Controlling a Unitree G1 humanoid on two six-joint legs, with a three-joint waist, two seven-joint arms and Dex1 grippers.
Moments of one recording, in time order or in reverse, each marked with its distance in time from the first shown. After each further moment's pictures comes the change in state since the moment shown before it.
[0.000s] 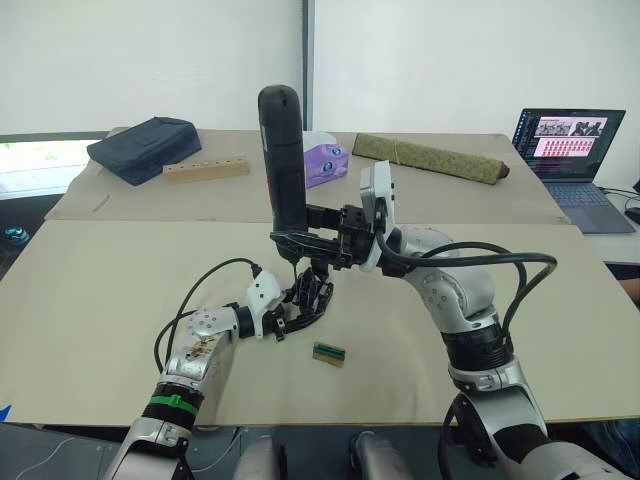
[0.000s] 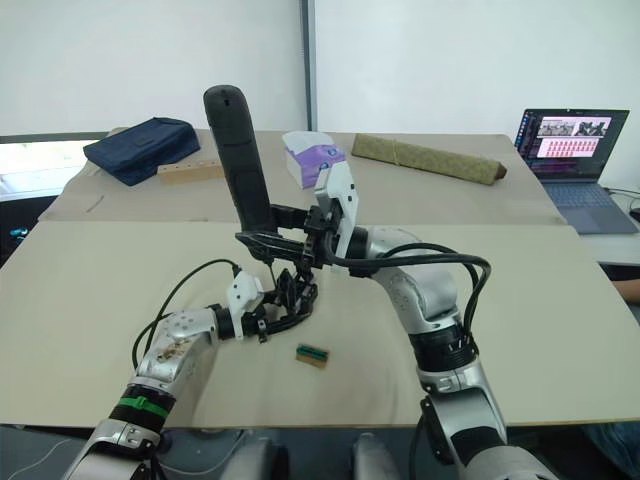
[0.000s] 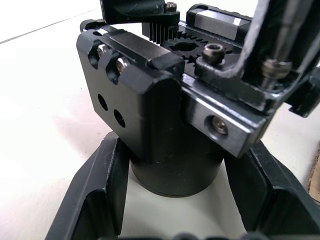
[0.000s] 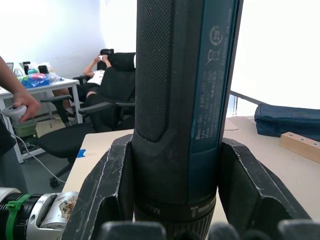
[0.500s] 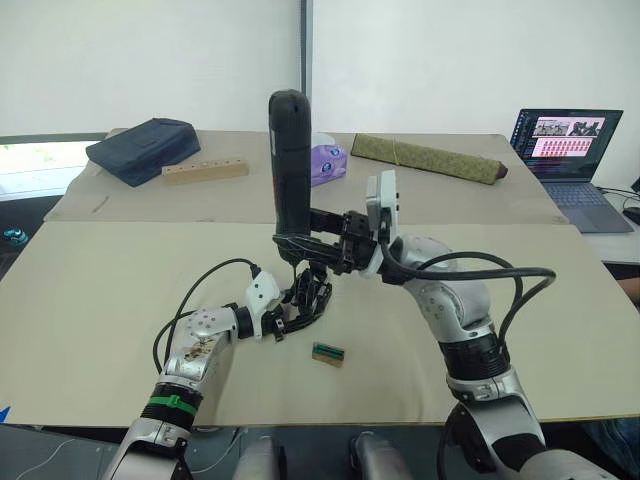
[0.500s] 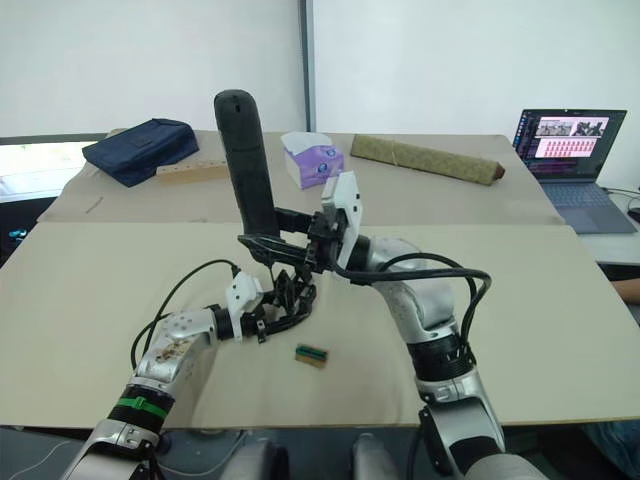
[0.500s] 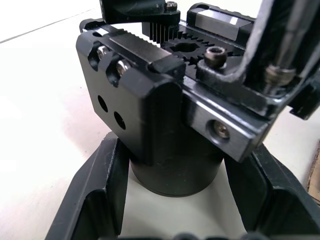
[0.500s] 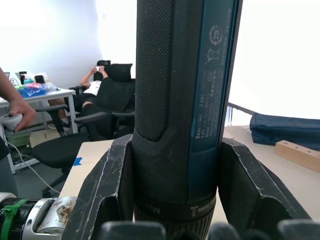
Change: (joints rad) left arm 0.006 0.006 0.000 0.000 0.000 0.000 0.000; right arm 0.065 0.016 0.007 -0.003 -0.010 -0.101 0.003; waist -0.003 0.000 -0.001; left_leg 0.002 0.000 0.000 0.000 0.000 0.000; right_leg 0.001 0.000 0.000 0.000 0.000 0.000
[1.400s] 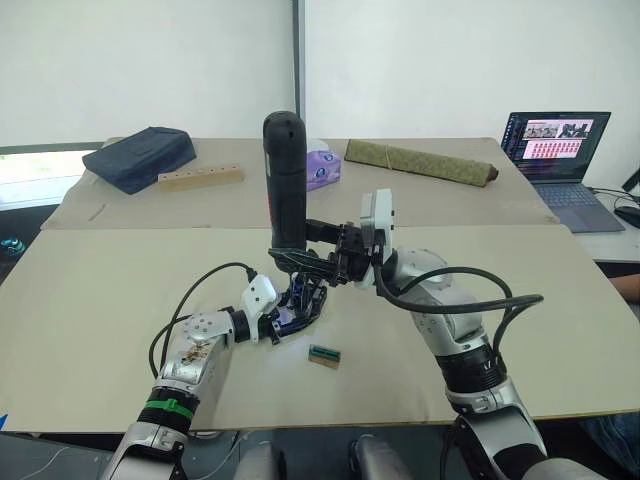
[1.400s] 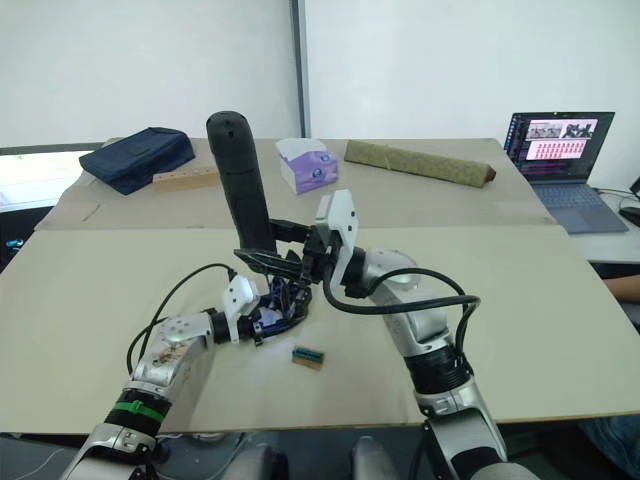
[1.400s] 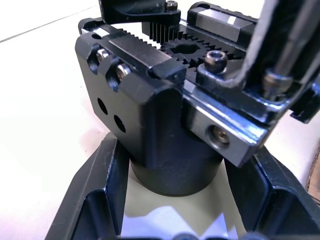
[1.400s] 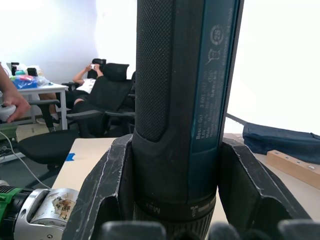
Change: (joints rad) left arm 0.017 0.009 0.007 0.010 0.000 -0.002 0.008; right arm 0.044 -0.002 0.078 0.007 -0.038 -0.097 -0.023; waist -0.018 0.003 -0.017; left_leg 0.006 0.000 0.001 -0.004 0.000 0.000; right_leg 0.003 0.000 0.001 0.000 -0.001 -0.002
